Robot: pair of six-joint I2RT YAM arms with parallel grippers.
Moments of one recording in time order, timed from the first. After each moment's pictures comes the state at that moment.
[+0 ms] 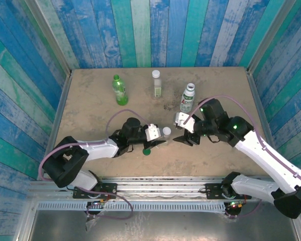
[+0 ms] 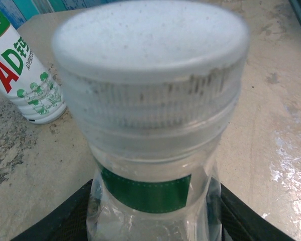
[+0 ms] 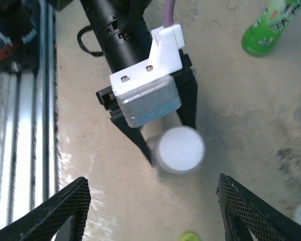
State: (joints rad) left arm -0.74 1.43 0.50 0.49 0.48 0.46; right arm 0.67 1.09 1.10 -0.82 -0.43 -0.62
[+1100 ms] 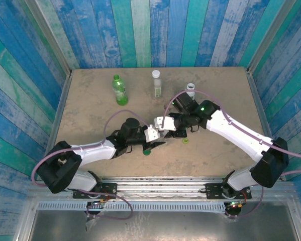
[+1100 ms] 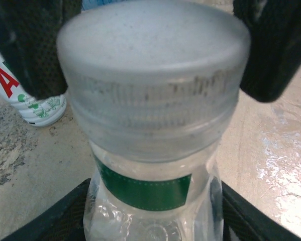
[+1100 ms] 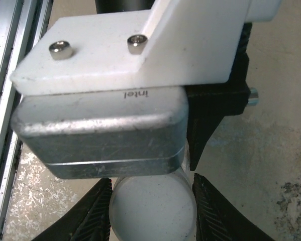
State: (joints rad) left arm -0.75 1.36 0.50 0.43 0.47 0.45; right arm 0.77 1.45 1.30 -0.93 -0.34 -0.90
